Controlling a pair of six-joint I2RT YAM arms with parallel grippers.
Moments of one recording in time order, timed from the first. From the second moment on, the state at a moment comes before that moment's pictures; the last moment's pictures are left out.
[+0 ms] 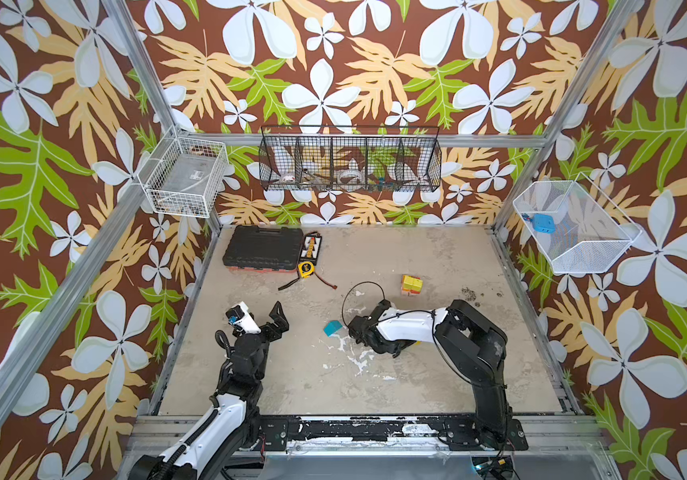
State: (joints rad) left arm -0.21 0.77 0.03 0.58 -0.29 -0.54; right arm 0.92 2.01 1.22 -1.11 0.82 0.74
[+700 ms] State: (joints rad) left arm -0.21 0.77 0.02 0.59 -0.24 -0.53; right arm 0.57 1.47 0.87 -0.61 0.20 0.39
